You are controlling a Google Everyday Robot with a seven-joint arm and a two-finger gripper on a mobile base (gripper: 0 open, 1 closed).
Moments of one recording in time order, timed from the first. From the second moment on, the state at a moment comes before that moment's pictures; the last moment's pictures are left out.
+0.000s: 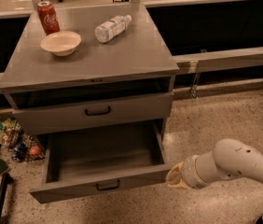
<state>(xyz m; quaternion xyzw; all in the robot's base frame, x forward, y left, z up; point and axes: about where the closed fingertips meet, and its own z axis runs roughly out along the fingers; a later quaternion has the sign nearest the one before) 0.436 -0.144 0.547 -0.66 0.69 0.14 0.25</state>
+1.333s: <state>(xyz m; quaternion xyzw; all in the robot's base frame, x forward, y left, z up) 0.450 -0.116 0.412 -0.67 0.68 0.14 0.25</state>
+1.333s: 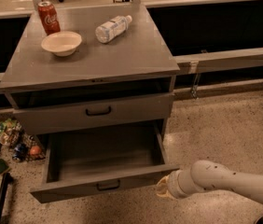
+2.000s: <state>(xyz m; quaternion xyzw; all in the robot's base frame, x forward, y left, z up) 0.508 -0.086 0.359 -0.69 0.66 0.09 0.29</state>
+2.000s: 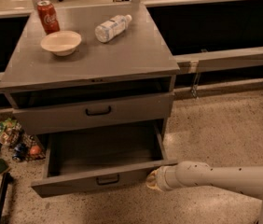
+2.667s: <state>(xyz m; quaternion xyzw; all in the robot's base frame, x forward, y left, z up) 0.540 -0.077 0.337 -0.69 0.65 0.07 0.31</state>
